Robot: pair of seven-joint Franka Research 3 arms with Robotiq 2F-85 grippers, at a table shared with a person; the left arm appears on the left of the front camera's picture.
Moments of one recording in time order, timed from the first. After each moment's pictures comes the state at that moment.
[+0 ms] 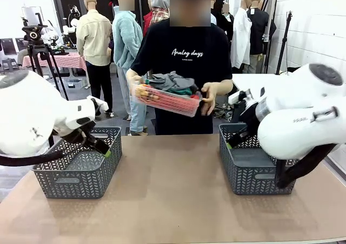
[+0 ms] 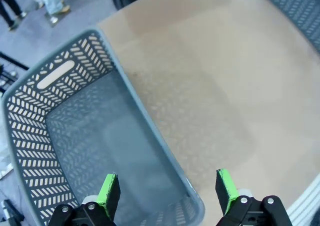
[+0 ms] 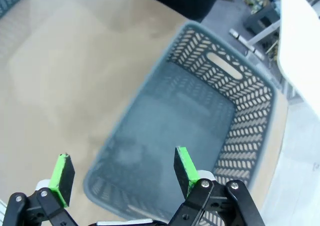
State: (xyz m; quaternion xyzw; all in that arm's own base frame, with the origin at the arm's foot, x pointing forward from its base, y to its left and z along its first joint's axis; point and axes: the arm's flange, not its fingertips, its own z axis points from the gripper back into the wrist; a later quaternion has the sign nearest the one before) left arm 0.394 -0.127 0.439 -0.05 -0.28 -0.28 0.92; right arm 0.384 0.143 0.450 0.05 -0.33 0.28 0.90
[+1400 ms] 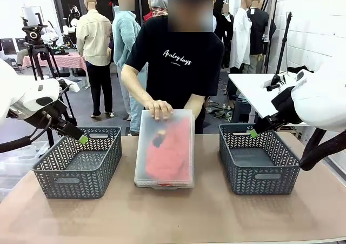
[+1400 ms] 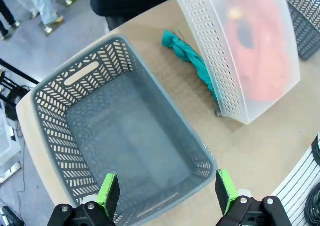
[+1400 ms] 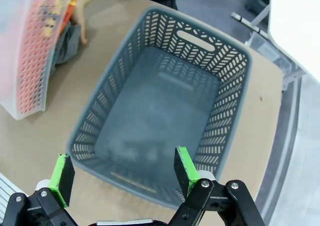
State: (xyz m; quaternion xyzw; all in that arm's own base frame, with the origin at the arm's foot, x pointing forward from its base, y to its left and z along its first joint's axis) left arm 0.374 -0.066 0.492 -0.07 -0.29 -0.29 0.91; right arm 0.372 0.078 0.488 0.09 -0.32 0.23 0.92
